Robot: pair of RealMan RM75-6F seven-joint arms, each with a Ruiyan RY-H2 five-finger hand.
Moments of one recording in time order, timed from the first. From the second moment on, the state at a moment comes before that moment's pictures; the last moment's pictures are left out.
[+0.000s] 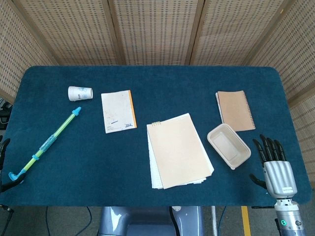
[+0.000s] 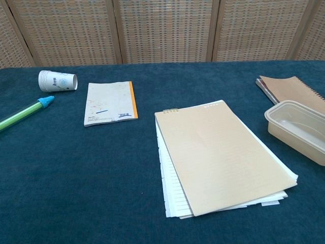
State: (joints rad) left arm 0.01 -1.16 -0.06 -1.61 1.52 1.63 0.10; right arm 0.09 -1.17 0.07 -1.78 -1.55 1.52 -0.27
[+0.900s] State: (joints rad) left arm 0.01 -1.14 -0.05 -1.63 1.52 1.61 0.12; right arm 0.10 -1.19 0.04 -1.79 -1.59 1.50 -0.28
